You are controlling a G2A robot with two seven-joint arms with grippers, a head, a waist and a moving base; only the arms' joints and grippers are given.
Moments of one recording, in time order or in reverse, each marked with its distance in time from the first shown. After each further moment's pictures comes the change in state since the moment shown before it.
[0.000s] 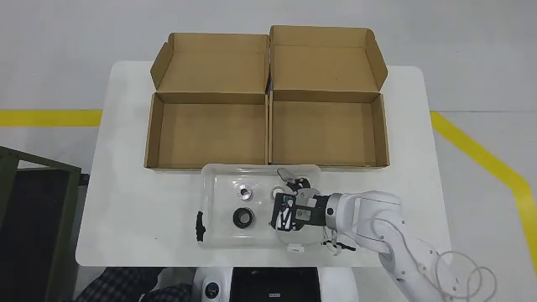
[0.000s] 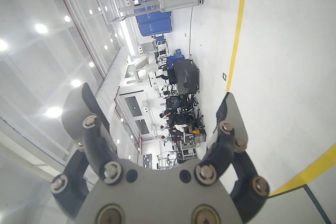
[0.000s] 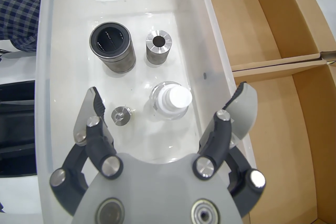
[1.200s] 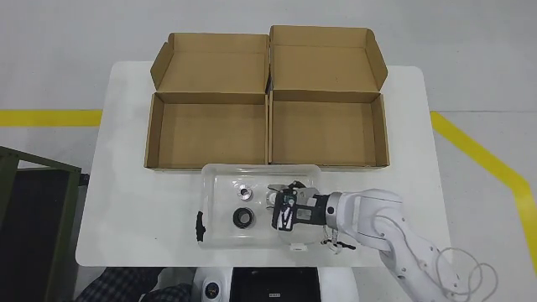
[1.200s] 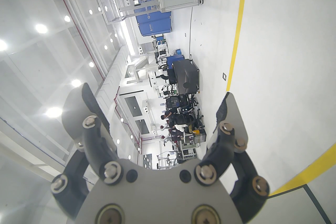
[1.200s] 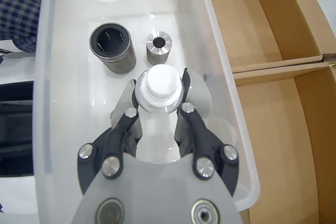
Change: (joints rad) left arm 0.000 0.000 0.000 0.000 0.000 0.000 0.000; right arm 0.011 0.018 -0.002 -0.009 0.042 -0.018 -0.049
